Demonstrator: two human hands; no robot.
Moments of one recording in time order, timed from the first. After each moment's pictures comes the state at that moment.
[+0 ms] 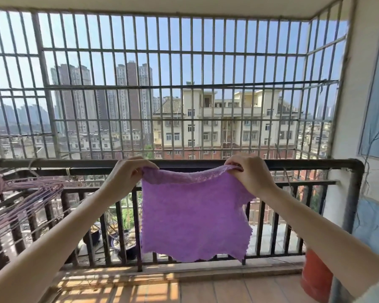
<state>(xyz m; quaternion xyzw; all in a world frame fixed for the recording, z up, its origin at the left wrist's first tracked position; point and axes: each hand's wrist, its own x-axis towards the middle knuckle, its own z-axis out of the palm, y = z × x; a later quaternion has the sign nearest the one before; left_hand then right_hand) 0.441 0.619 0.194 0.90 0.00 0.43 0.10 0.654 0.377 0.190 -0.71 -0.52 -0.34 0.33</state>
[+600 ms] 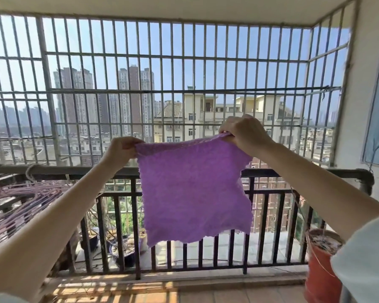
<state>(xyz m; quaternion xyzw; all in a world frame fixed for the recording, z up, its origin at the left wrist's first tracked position) 0.470 0.662 0.246 0.82 0.13 0.45 0.32 0.668 0.407 0.294 -0.69 -0.56 -0.44 0.15</state>
